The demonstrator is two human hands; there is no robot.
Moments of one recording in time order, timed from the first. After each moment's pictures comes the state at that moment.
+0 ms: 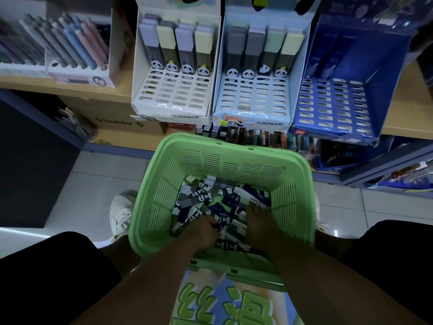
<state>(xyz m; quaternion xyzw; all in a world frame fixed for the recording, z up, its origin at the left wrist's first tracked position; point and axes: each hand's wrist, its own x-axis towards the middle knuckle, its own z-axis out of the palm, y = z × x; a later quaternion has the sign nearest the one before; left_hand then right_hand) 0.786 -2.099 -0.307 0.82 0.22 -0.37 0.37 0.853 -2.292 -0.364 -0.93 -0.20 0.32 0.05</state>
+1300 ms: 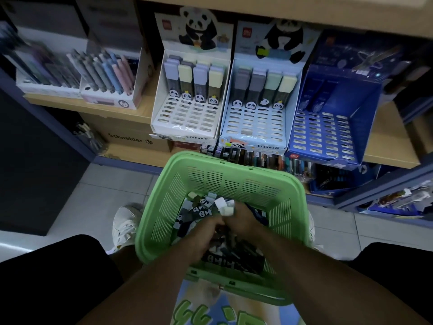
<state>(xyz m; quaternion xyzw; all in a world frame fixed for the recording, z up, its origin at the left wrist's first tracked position) 0.803 -2.111 -0.254 0.58 0.34 -0.26 0.69 0.874 -2.228 -0.273 -0.82 -0.05 0.36 0.45</state>
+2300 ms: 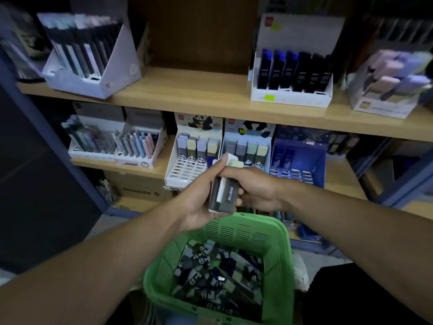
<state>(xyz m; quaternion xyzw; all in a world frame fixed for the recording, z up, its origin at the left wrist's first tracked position) 0.840 -2.093 0.009 0.55 0.12 -0.17 0.81 0.911 -2.220 0.021 -0.70 -0.15 0.42 0.55</state>
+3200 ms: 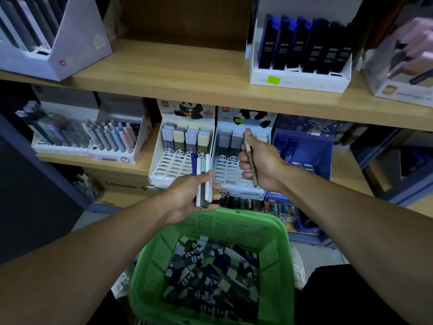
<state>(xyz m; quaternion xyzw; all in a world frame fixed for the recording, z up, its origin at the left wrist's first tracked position) 0.895 -2.062 -0.045 0.58 0.27 -0.14 0.76 0.996 -2.220 -0.015 -0.66 0.05 0.28 0.70</state>
